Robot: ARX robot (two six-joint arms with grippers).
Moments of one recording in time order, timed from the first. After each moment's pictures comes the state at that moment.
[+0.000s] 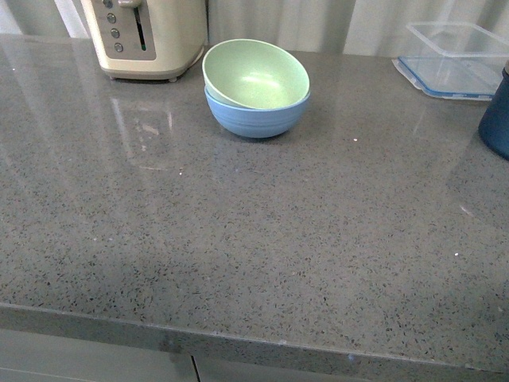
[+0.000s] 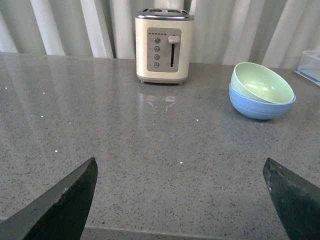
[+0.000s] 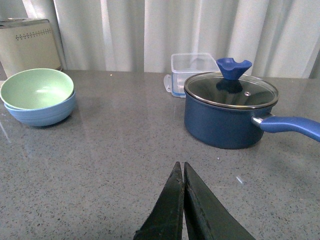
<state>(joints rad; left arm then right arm) 0.00 0.00 0.02 0.00 0.00 0.00 0.00 0.01 0.01 0.00 0.00 0.00</state>
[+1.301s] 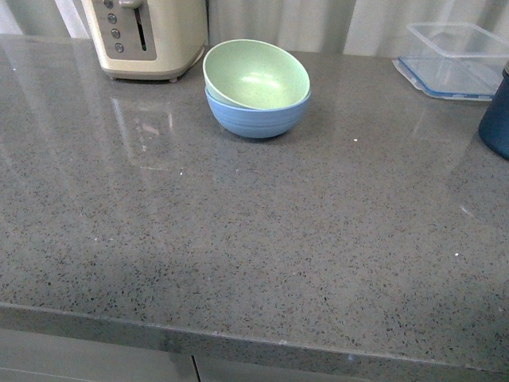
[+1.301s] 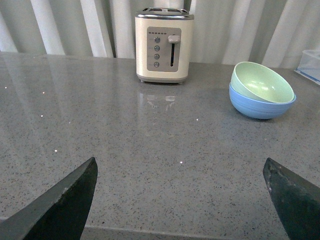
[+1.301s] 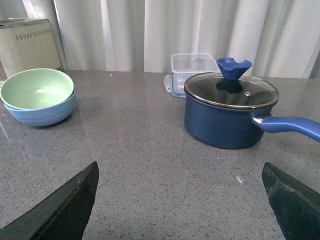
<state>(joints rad) 0.00 0.00 0.02 0.00 0.00 0.00 0.00 0.00 0.01 0.00 0.00 0.00</state>
